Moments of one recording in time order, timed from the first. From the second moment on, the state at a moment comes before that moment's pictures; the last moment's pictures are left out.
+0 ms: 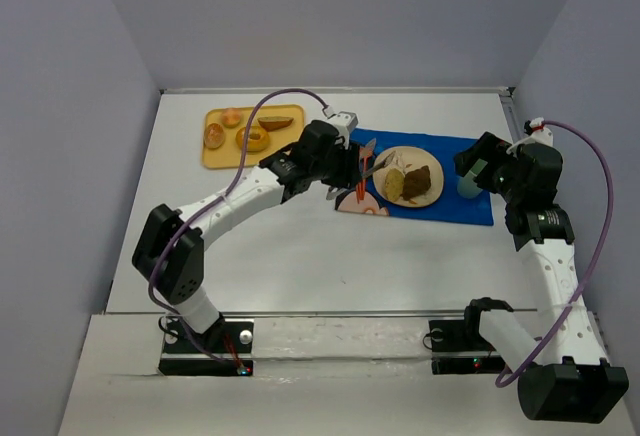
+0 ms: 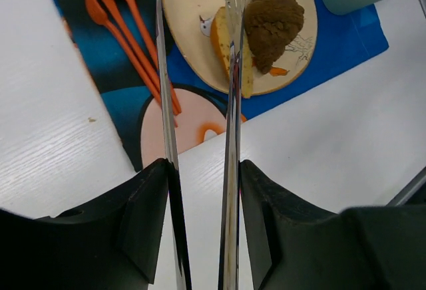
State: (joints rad) left arm -0.75 1.64 1.30 -0.26 0.10 -0.39; right arm -0.07 0.88 0.90 -0.39 -0.13 0.44
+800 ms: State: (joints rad) left arm -0.72 1.16 0.60 -0.37 -0.37 -0.82; right arm -0.07 0.88 0.90 -0.39 -0.13 0.45
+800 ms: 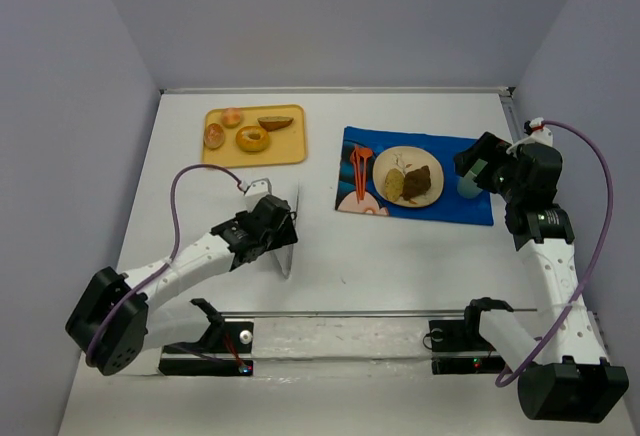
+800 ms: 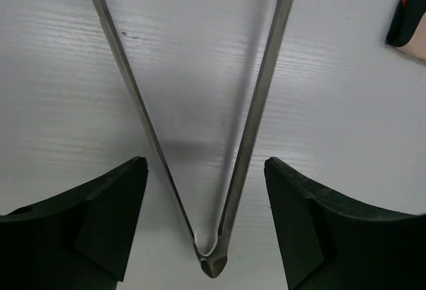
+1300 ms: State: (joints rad) left arm -0.72 1.04 0.90 -0.51 -0.55 -0.80; right arm -0.07 0.84 0.90 -0.39 -0.12 0.45
